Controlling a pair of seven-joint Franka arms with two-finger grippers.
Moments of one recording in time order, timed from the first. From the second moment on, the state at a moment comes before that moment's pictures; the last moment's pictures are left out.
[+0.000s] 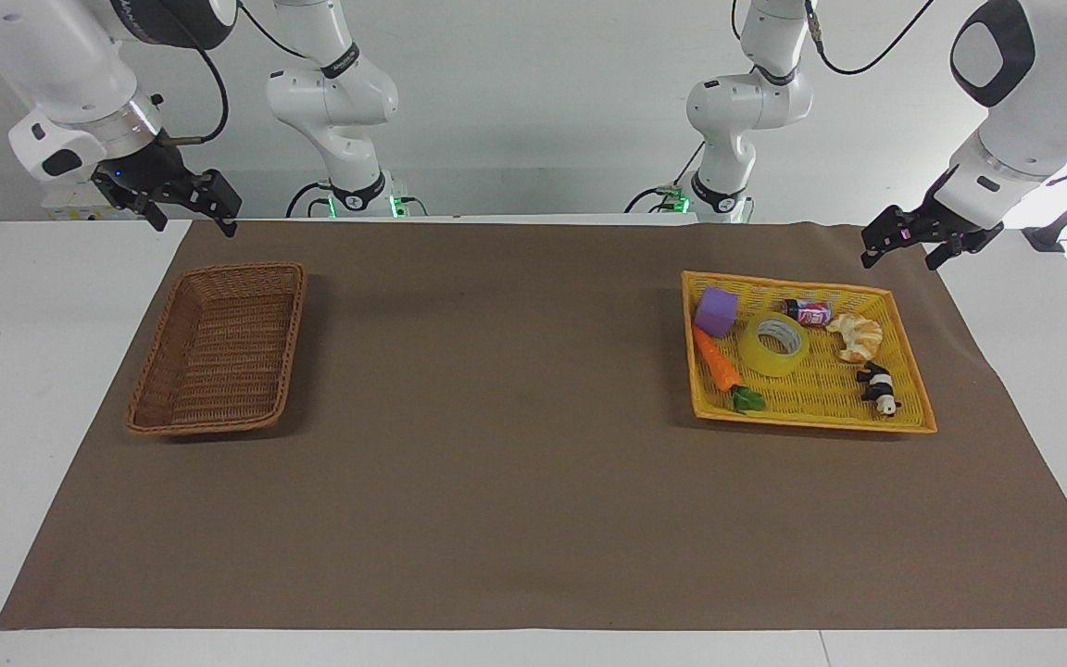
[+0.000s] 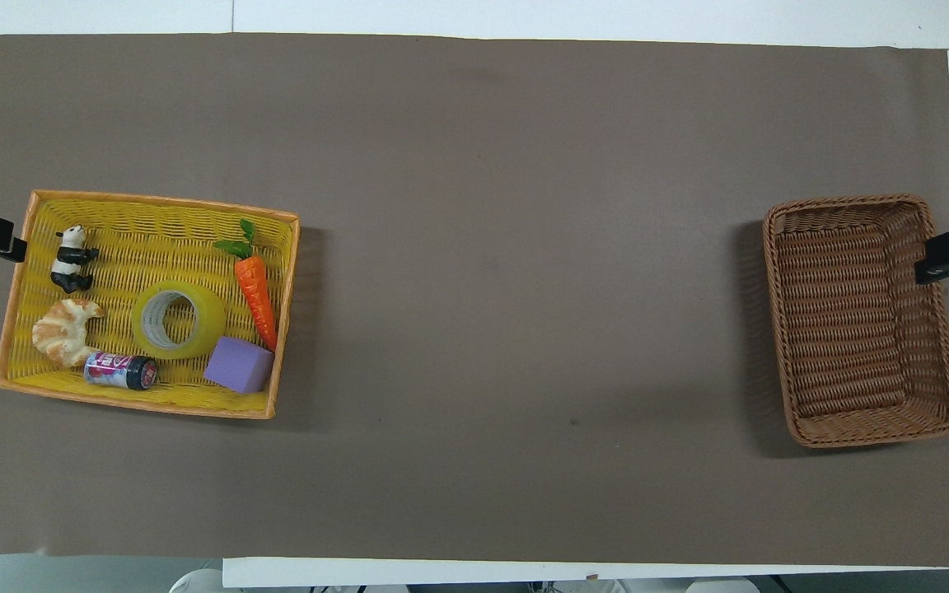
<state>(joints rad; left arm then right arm) 0.03 -0.02 -0.05 -1.65 -0.02 1.52 0.11 -0.01 -0.07 -0.10 -1.63 -0.03 1.43 0.01</state>
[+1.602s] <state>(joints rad) 0.03 -0.09 -0.05 -2.32 -0.02 2.16 -0.01 -0.01 -0.07 -0.10 -1.63 -0.03 1.43 0.01</state>
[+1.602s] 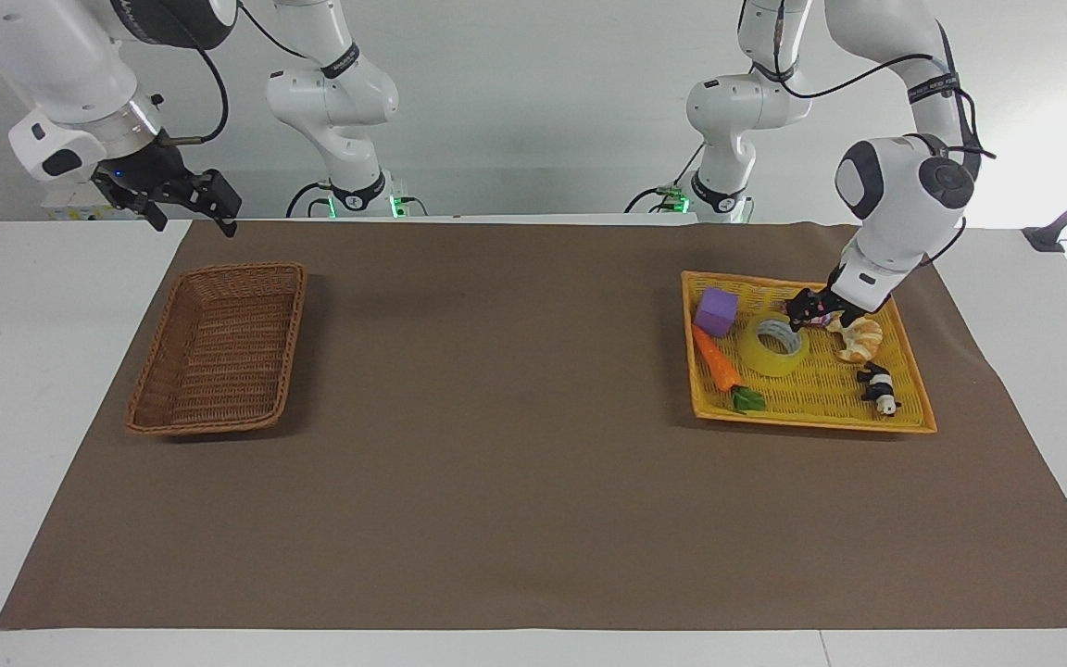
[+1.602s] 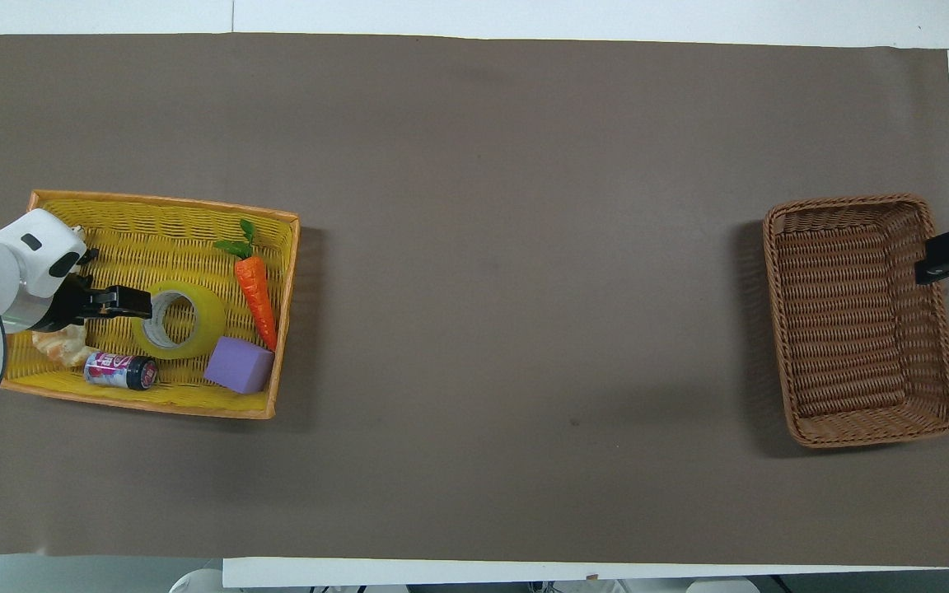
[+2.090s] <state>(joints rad) 0.03 -0.05 -0.05 -2.34 -0.02 2.26 -0.02 -0.01 -0.07 -0.10 -1.63 -0.03 1.43 0.01</state>
